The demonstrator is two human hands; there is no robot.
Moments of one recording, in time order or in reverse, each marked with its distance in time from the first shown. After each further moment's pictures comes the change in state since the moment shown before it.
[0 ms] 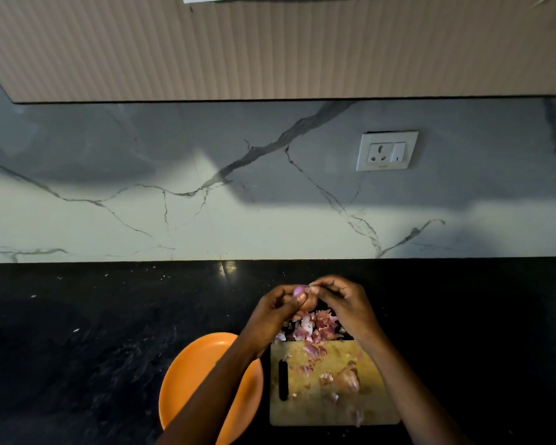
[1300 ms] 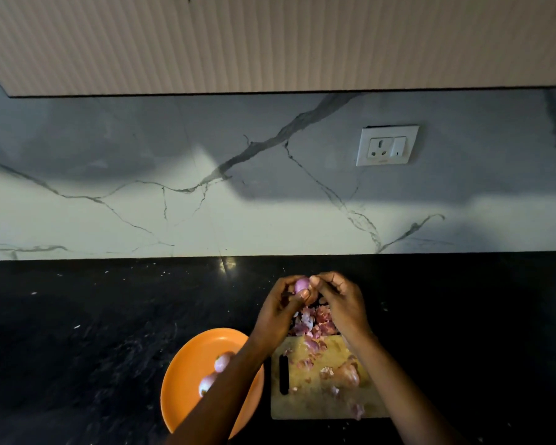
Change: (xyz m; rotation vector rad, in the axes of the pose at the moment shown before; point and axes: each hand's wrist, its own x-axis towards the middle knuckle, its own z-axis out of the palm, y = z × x) left_hand -0.005 -0.001 0.016 0.087 0.127 0.150; right_hand -0.004 0.013 0.018 -0.020 0.196 0.113
